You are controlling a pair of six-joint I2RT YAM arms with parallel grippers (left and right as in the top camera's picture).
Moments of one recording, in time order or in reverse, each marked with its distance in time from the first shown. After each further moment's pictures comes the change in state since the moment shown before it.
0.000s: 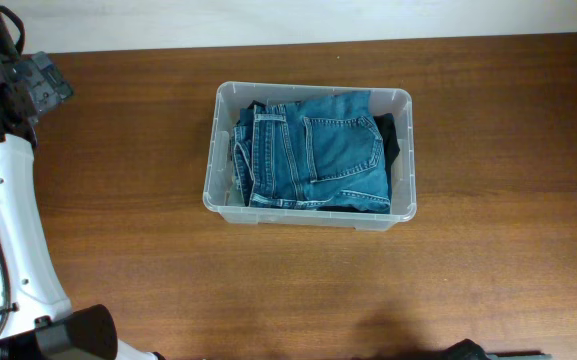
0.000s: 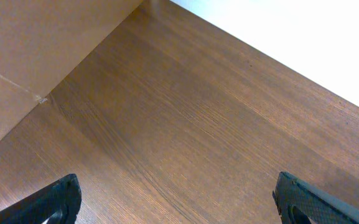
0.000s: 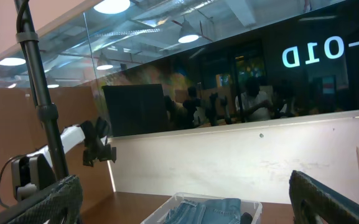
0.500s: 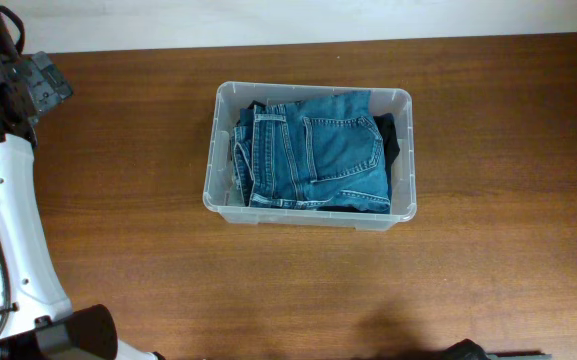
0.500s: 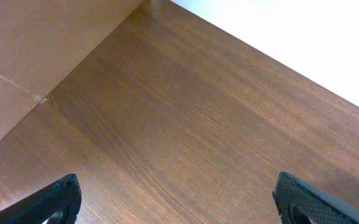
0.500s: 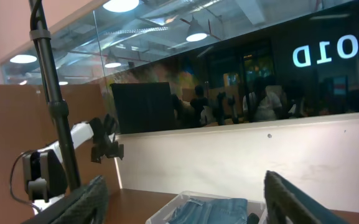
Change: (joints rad) left arm 0.000 0.000 0.000 0.000 0.000 0.000; right arm 0.000 0.000 0.000 0.000 -0.037 0.000
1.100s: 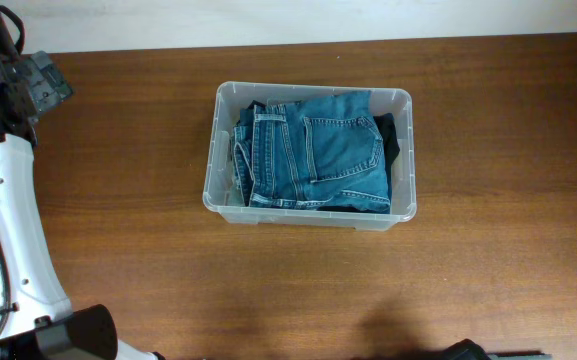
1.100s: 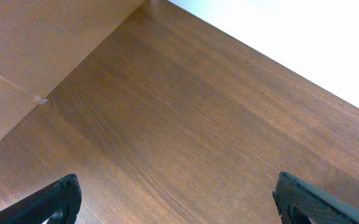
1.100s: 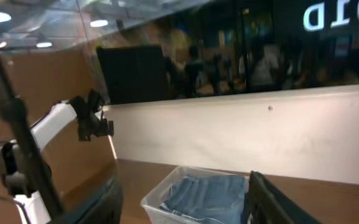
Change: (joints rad) left arm 0.000 0.000 0.000 0.004 0.000 0.000; right arm 0.000 0.184 0.000 0.000 -0.001 0.000
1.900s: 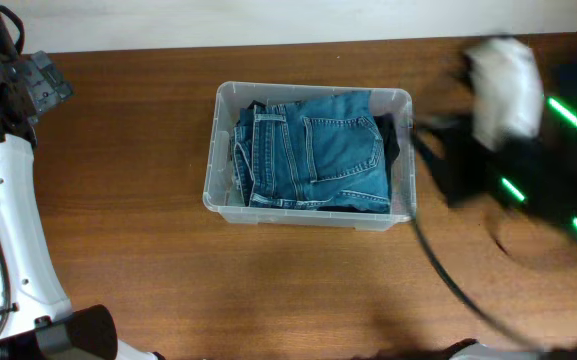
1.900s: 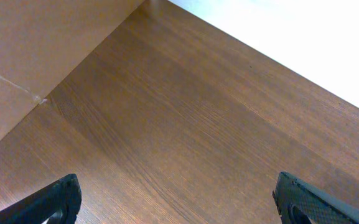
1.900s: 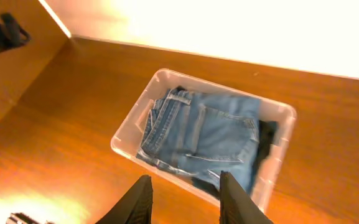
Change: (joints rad) left arm 0.000 0.000 0.000 0.000 0.000 0.000; right arm 0.000 0.794 0.000 0.044 -0.041 -0.015
